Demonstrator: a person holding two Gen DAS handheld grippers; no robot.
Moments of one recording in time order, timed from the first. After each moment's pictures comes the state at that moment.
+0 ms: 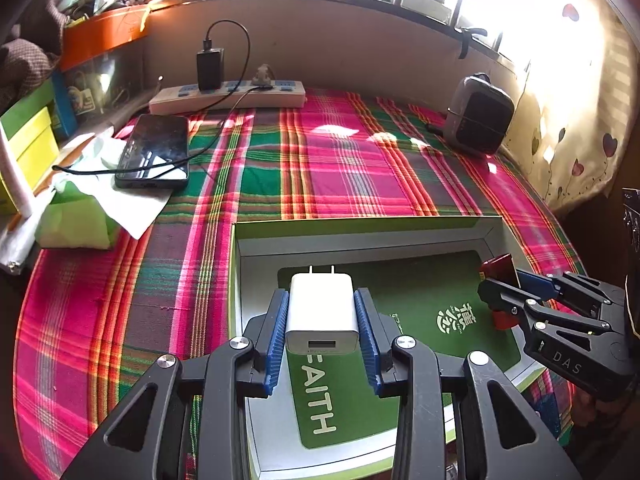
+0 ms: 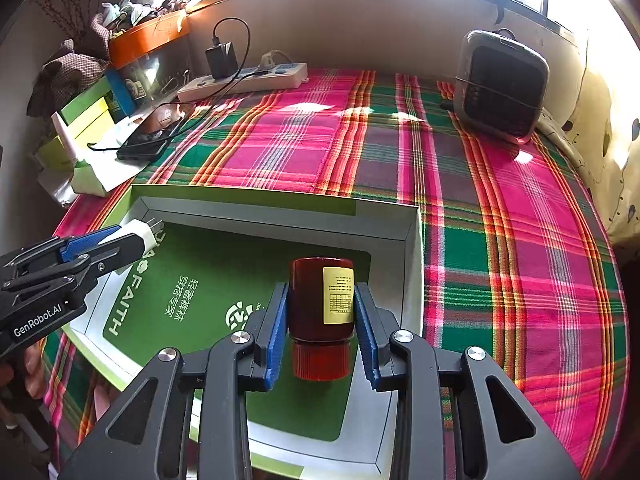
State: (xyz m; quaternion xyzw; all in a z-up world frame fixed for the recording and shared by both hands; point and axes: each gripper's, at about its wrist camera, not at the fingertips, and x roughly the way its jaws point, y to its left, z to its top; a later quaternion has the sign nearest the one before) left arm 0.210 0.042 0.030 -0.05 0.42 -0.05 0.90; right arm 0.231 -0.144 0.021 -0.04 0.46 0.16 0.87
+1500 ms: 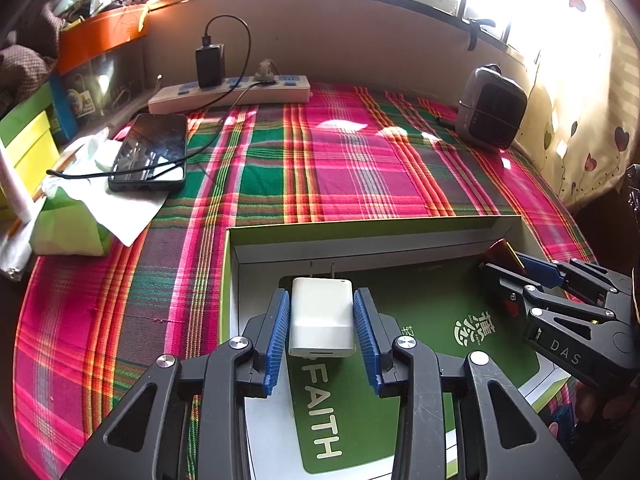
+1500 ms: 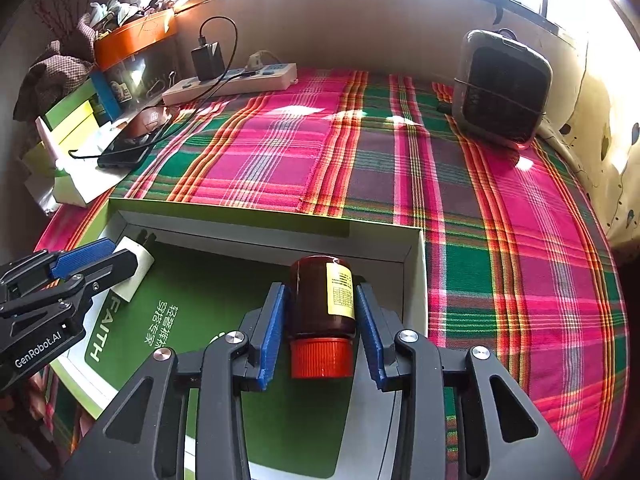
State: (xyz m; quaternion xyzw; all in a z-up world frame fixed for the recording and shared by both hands) left arm 0.222 0.038 0.020 -0.04 0.43 -0.03 0.90; right arm 0.249 -0.138 0.014 -0.04 0.45 0.14 0.88
